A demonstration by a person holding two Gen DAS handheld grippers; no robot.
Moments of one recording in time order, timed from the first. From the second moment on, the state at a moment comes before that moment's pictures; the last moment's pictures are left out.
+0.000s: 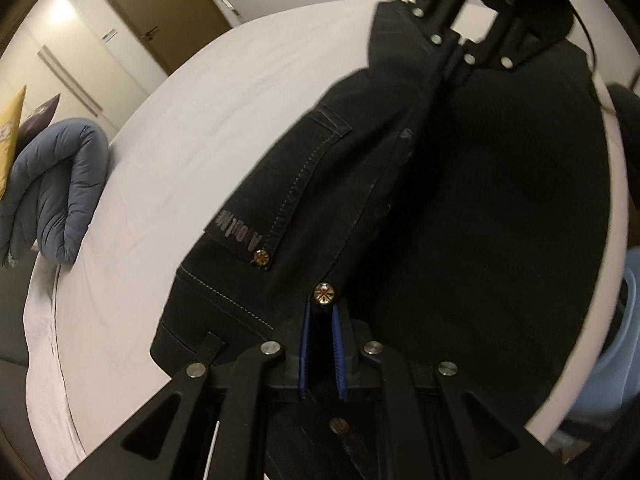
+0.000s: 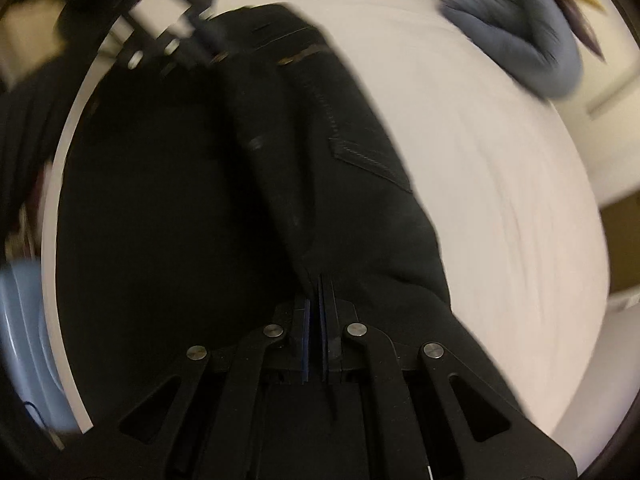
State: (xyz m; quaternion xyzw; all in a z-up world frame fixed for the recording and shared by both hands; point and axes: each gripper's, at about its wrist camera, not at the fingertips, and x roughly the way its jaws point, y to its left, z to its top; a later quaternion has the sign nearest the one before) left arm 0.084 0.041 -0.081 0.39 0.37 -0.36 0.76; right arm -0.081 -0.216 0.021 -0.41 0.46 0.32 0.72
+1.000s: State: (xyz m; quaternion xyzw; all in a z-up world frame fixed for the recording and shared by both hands) left arm 0.028 0.071 -0.099 0.47 0.37 -0.40 0.70; right arm -0.194 -0.130 -0.044 -0.58 0.36 0.34 0.65
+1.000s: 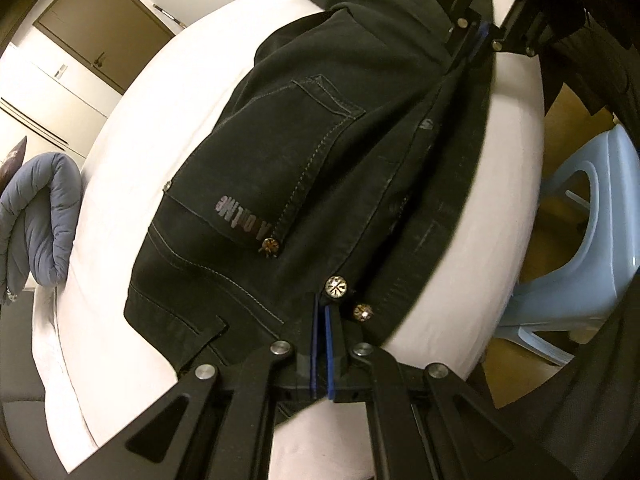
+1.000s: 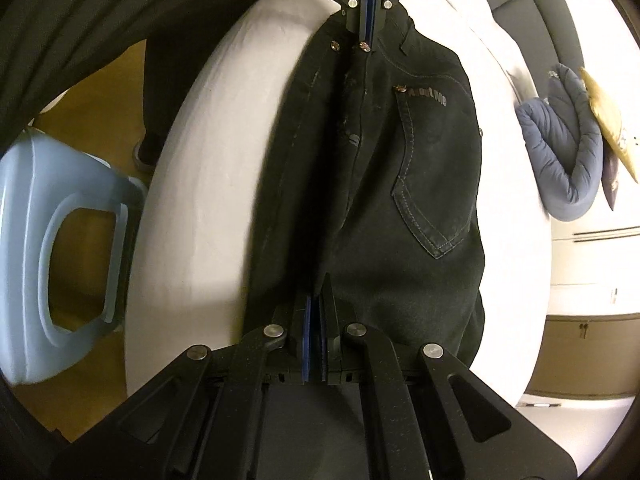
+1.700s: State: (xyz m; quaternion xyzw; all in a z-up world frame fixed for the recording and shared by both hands) left arm 0.053 0.070 -0.108 0.45 0.38 -0.37 0.72; right arm -0.190 -0.116 -0.060 -0.56 0.37 0.32 0.67
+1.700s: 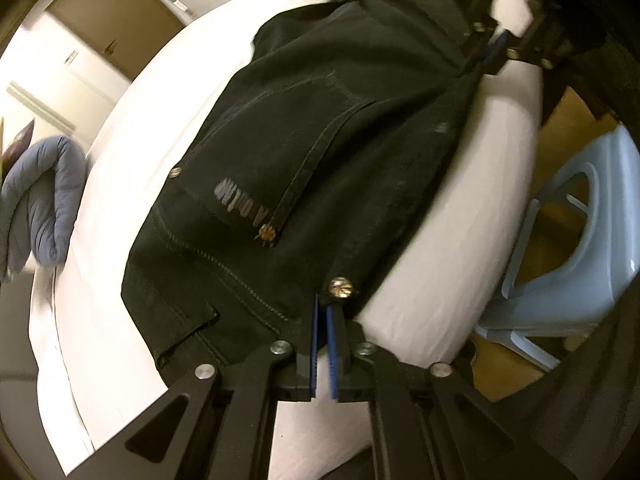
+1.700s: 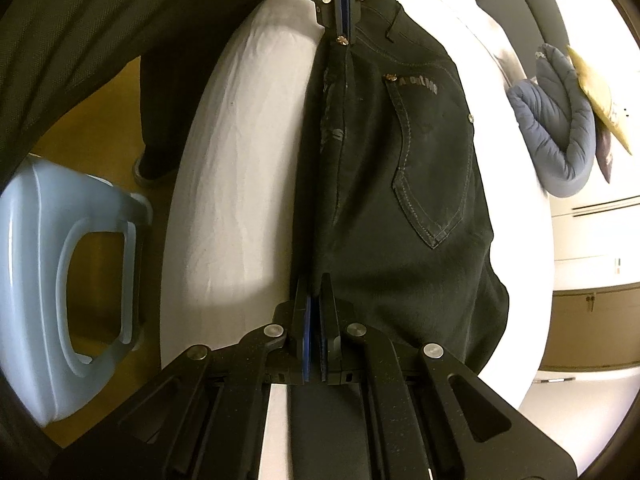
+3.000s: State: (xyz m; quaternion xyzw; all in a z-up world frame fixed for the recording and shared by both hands) left arm 0.189 -0.022 -0.120 -0.13 0.54 -0.29 0.78; right arm 0.030 -0.549 -0.078 0.60 0.32 -0.01 0.73
